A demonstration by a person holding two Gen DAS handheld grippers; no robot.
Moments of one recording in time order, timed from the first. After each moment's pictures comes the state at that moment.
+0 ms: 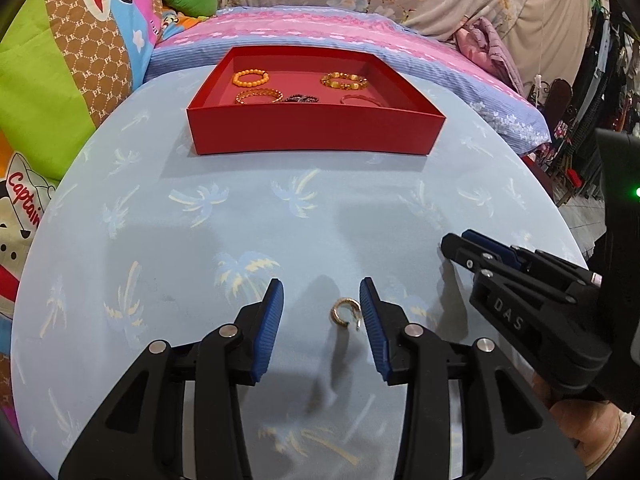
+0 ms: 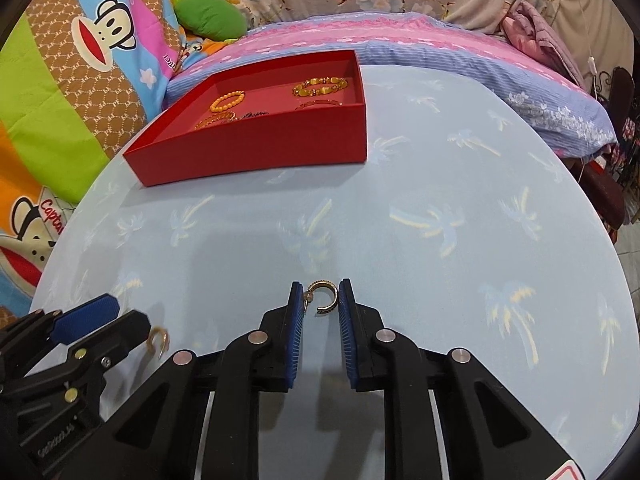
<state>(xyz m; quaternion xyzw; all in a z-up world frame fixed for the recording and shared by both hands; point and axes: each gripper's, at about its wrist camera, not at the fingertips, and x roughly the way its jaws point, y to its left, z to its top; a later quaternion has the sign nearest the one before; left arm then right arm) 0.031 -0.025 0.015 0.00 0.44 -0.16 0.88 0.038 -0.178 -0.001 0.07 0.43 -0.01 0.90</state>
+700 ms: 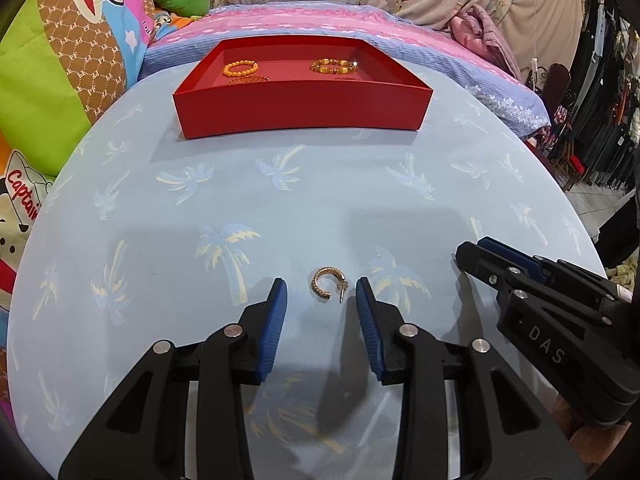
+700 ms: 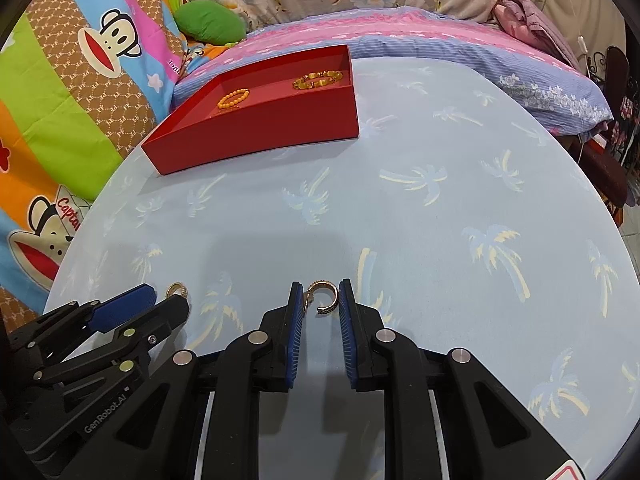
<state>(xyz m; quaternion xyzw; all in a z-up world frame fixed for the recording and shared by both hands) 0.020 -0.039 0.002 0.02 0.45 -0.16 0.88 0.008 -0.181 -0.001 0.09 0.43 0.00 0.90</state>
